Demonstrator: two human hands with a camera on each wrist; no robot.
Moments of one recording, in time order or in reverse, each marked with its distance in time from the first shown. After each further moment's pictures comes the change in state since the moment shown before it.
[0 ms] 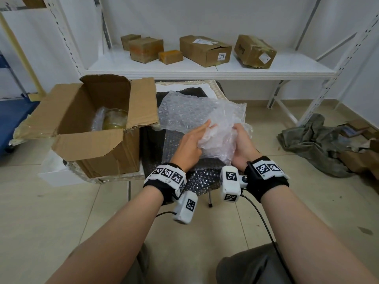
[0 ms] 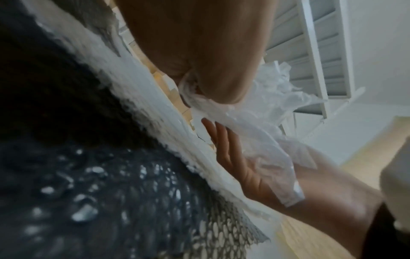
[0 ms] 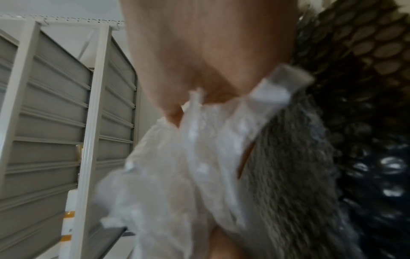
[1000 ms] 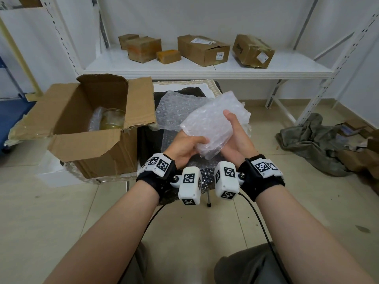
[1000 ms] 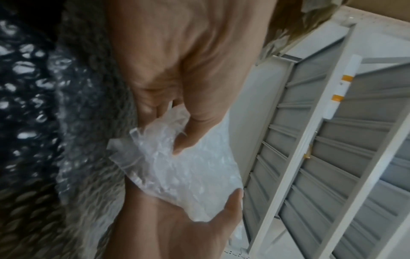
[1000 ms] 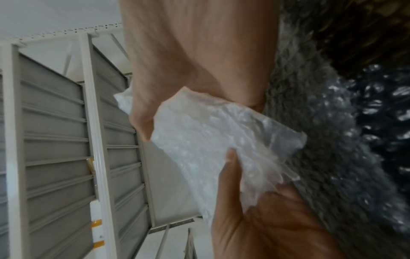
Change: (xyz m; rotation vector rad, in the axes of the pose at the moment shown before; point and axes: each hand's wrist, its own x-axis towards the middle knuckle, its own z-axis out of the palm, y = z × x) left_hand 0.012 0.023 -0.007 -0.964 0.068 -0.693; right_hand 0.001 -0.003 0.006 0.234 -0.224 -0.141
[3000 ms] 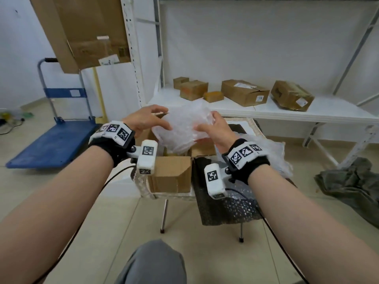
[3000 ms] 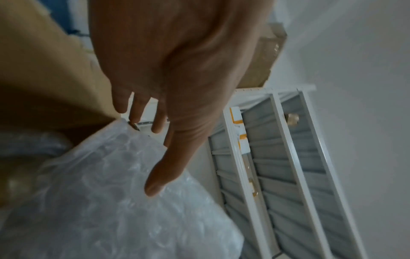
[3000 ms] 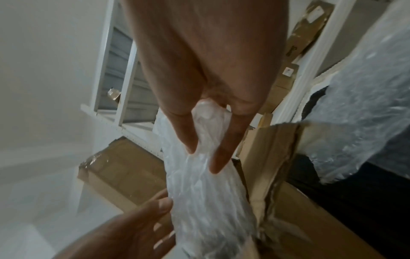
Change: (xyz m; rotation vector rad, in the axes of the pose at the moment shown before) left_hand -0.102 0.236 -0.160 0.846 0.274 0.216; right_hand 0.025 0.027 0.216 -0.879 -0.062 -0.177
